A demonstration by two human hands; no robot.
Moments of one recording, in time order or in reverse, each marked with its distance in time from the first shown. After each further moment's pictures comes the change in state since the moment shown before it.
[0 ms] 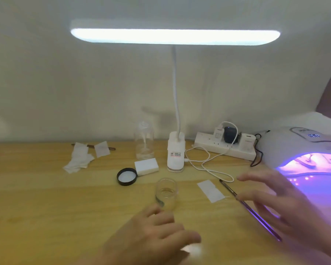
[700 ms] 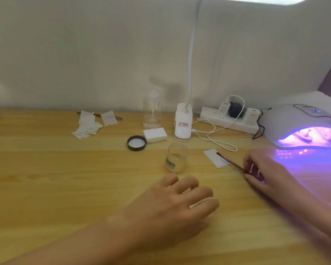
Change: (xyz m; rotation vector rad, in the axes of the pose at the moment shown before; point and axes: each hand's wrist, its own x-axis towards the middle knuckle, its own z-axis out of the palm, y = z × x) left_hand -0.003 0.024 -0.017 0.056 -0.080 0.011; right_hand -0.007 -0.025 0.021 0.186 -0.263 0.491
